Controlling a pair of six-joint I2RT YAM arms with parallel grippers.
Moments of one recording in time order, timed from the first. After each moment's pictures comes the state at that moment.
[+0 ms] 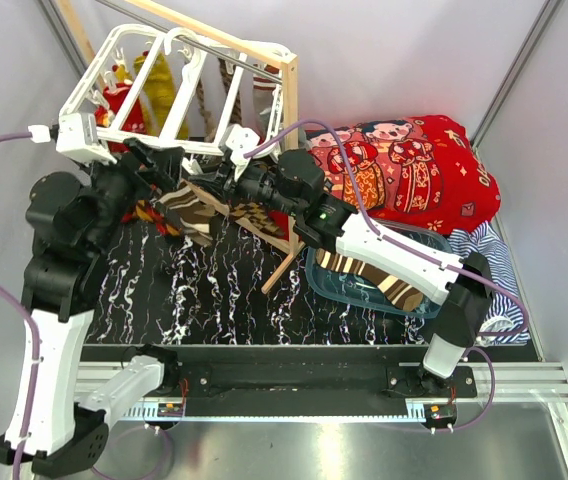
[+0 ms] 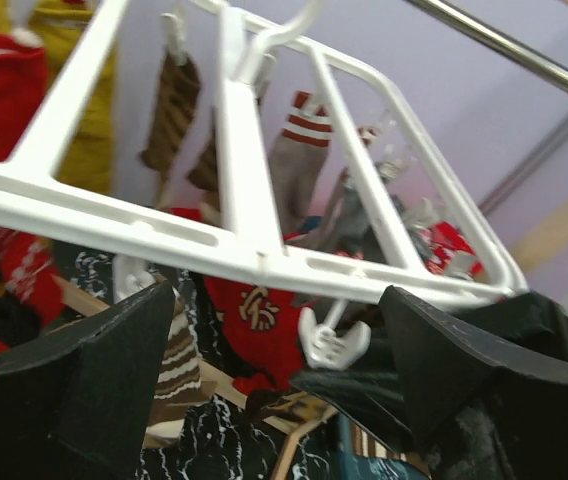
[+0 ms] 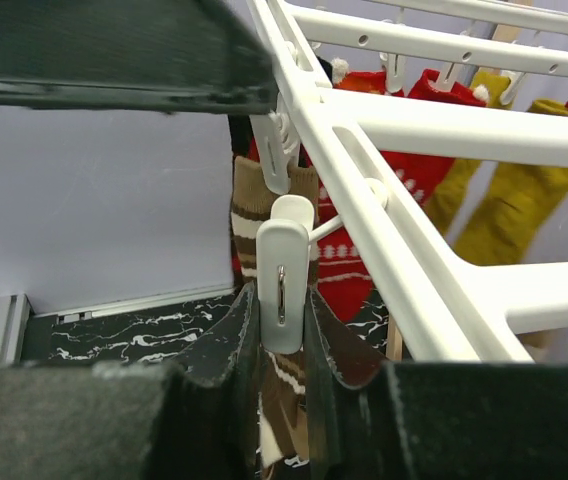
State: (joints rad) left arm -0.24 0.91 1.49 -0.53 -0.01 -0.38; right arm 0.98 1.73 1.66 0.27 -0.26 -0.10
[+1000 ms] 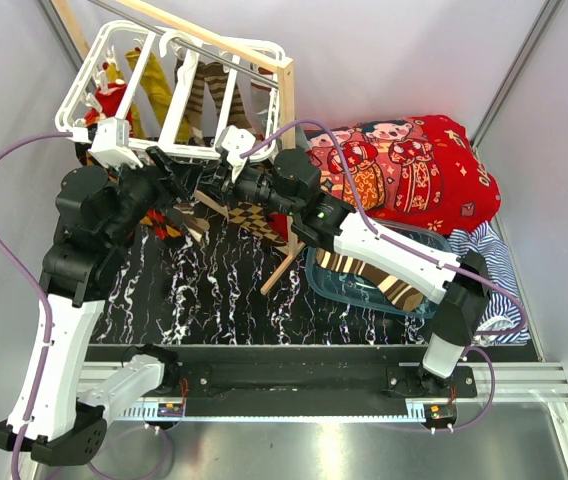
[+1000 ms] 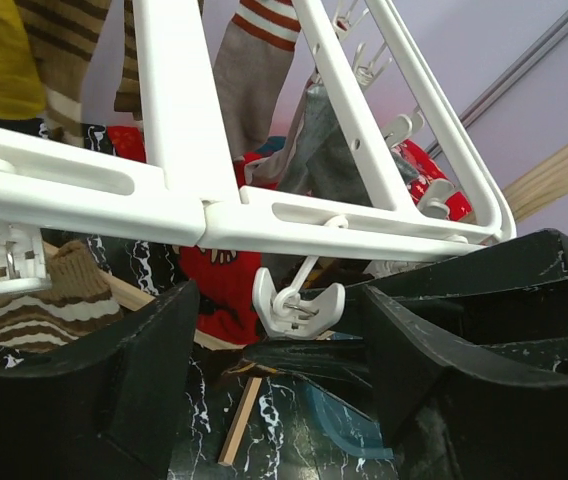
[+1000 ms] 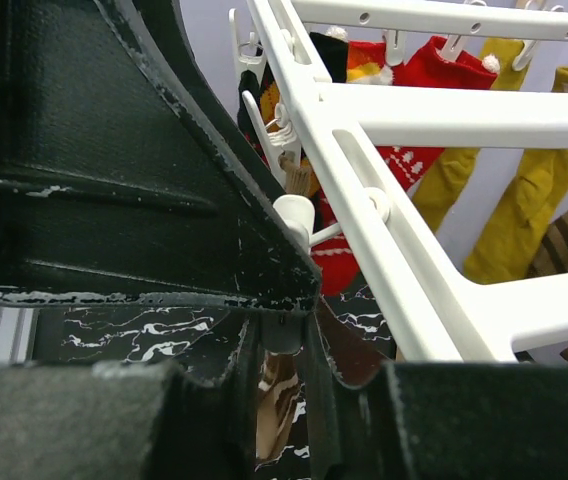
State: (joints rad) left arm -0.28 0.93 1.41 -0.57 0.10 -0.45; right arm 0.98 1.75 1.68 0.24 -0.28 -0.10
